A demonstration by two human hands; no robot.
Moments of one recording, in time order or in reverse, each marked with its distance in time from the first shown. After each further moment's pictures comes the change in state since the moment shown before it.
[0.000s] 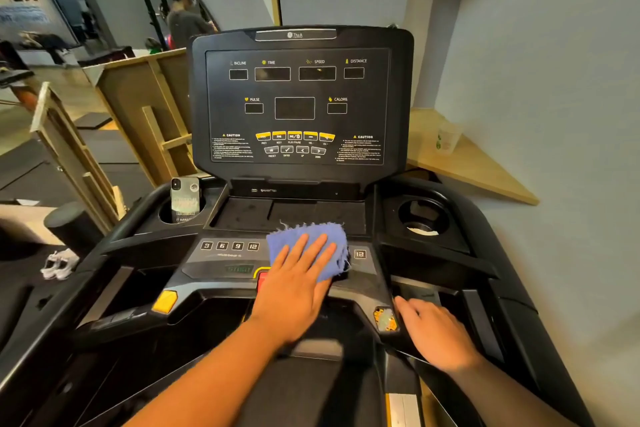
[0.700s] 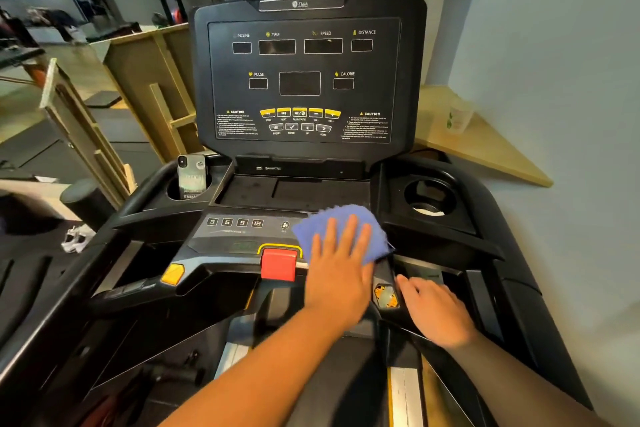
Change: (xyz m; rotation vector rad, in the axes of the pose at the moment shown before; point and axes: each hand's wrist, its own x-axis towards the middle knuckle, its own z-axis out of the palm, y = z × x) left_hand 0.018 0.080 0.008 -0.038 -0.101 -0.193; right_hand 0.006 0.008 0.007 -0.071 0.029 -0.049
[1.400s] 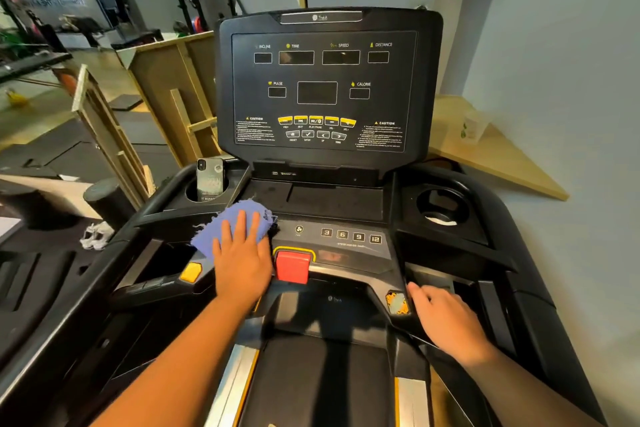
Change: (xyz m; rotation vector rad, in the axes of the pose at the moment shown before) left_hand -0.022 -0.153 -0.026 -0.097 0.132 -0.506; right_hand -0.006 -0.004 -0.005 0.120 -0.001 0.010
